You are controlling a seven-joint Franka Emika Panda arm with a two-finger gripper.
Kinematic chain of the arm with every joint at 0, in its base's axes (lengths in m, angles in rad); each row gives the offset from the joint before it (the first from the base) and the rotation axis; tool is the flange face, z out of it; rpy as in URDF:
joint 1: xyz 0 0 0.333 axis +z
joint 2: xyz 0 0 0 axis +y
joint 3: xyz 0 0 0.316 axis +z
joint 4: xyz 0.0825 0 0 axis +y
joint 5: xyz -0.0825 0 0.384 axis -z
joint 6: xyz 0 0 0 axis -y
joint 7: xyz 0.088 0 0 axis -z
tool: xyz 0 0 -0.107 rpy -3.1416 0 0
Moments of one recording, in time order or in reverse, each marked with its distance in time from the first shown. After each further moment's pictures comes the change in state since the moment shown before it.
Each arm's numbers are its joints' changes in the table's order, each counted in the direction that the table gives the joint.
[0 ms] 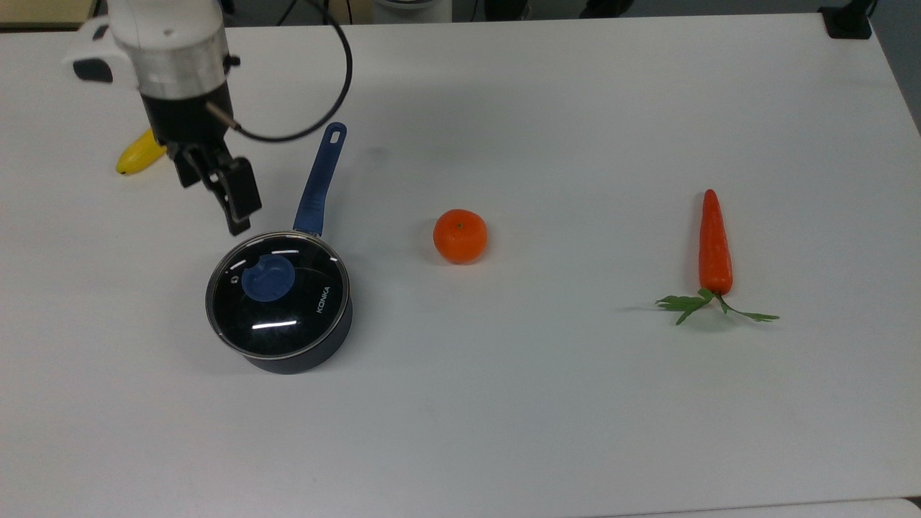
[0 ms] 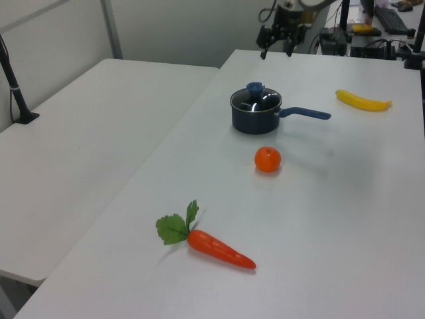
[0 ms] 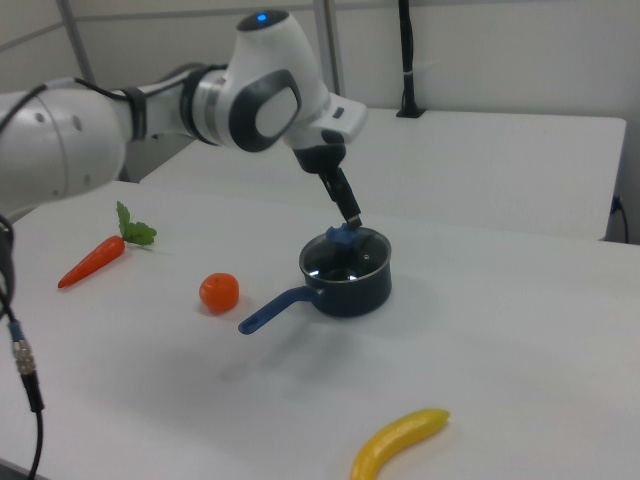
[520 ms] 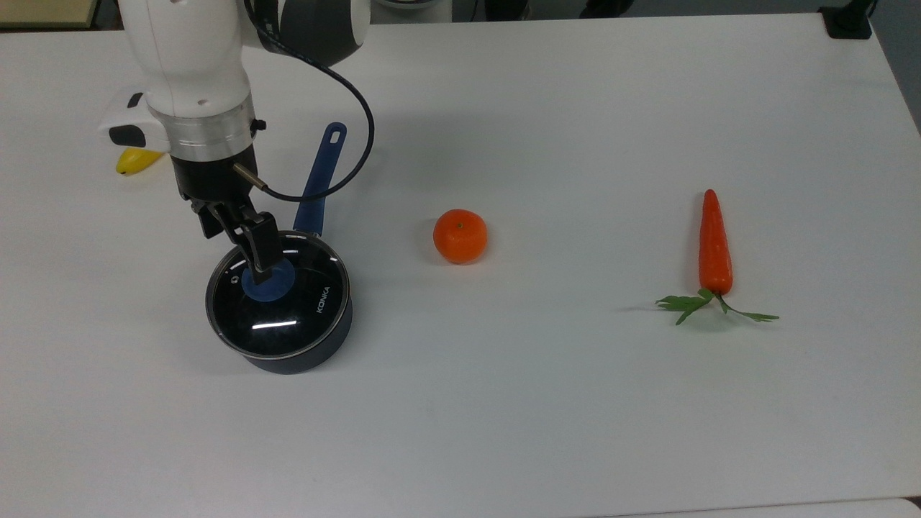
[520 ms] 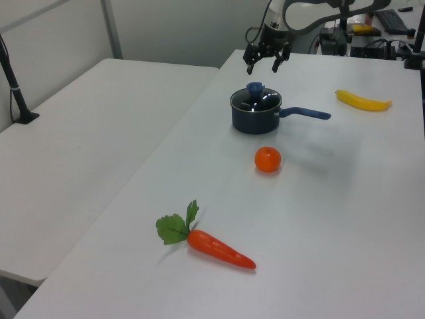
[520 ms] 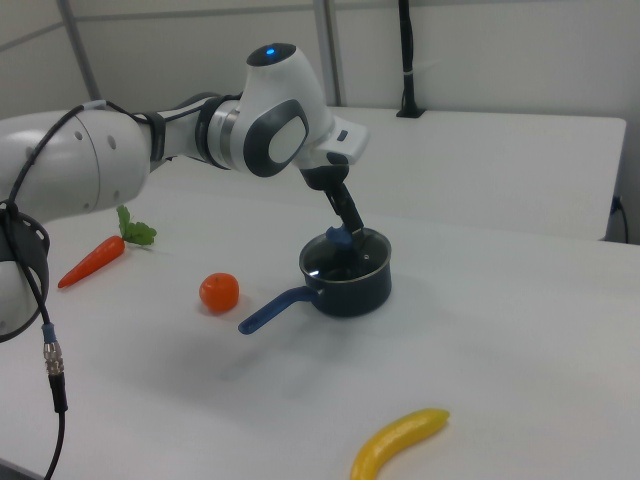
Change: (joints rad) arm -0.004 0.101 0.037 -0.028 0.000 0.107 0.021
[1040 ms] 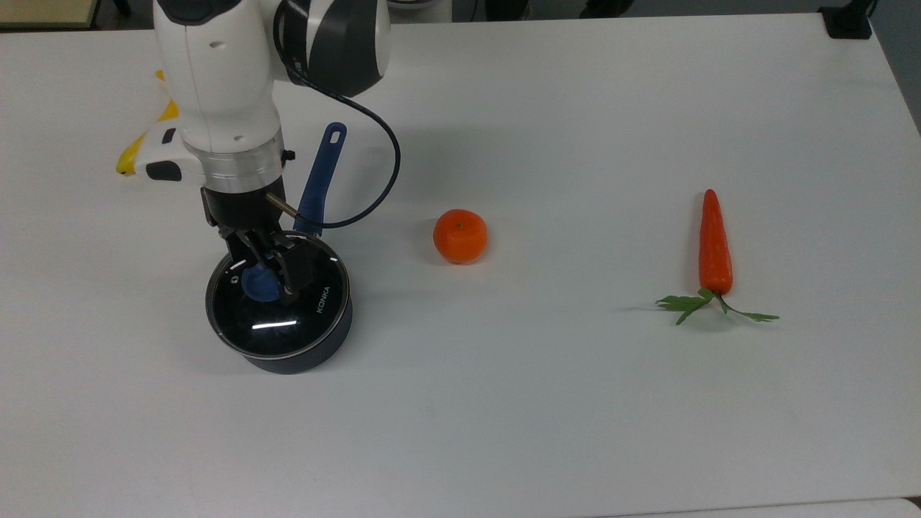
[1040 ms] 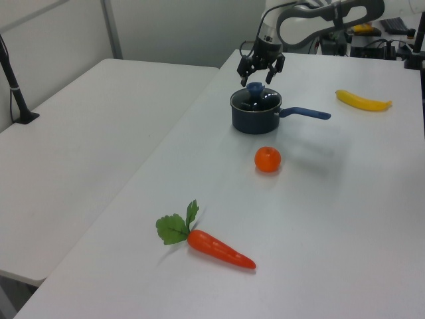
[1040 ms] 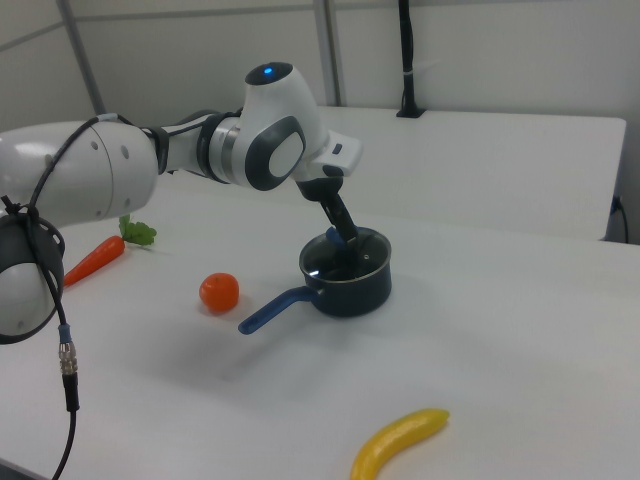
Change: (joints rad) arm 0.007 0.050 0.032 -0.001 0.017 0.049 0.000
